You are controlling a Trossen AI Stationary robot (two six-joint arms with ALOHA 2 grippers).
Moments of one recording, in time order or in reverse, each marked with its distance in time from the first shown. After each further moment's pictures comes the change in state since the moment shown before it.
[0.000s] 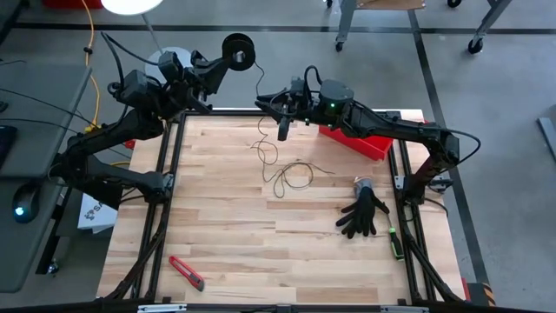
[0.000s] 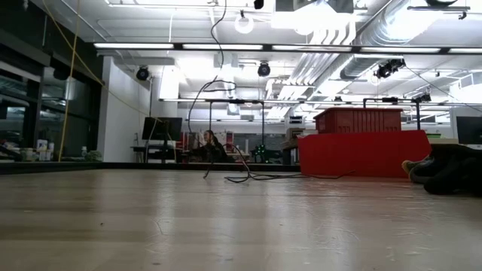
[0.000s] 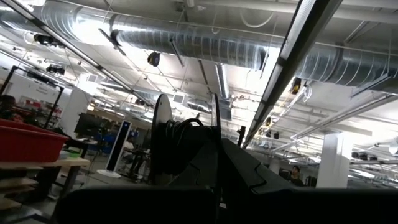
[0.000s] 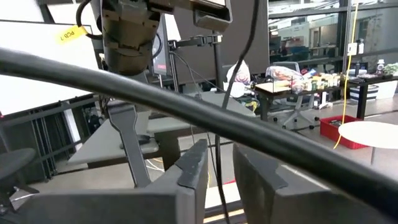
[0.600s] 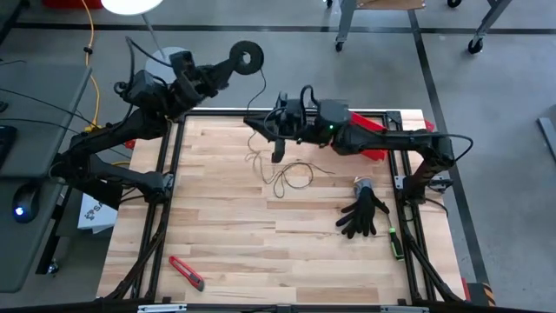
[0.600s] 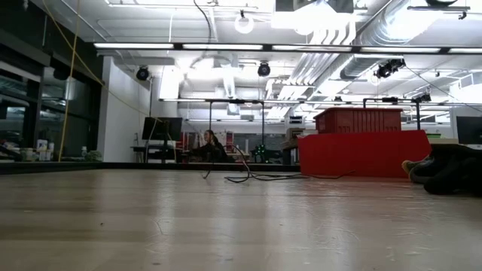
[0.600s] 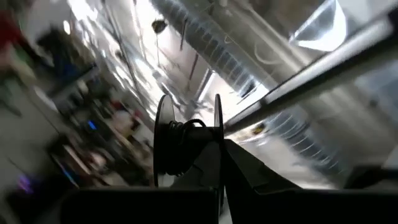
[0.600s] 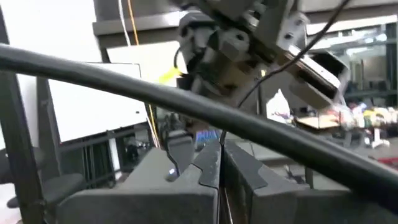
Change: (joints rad) left arm -0.008 0.029 0.000 0.006 -0.011 -0.641; right arm 0.145 0.061 0.000 0.247 0.008 0.008
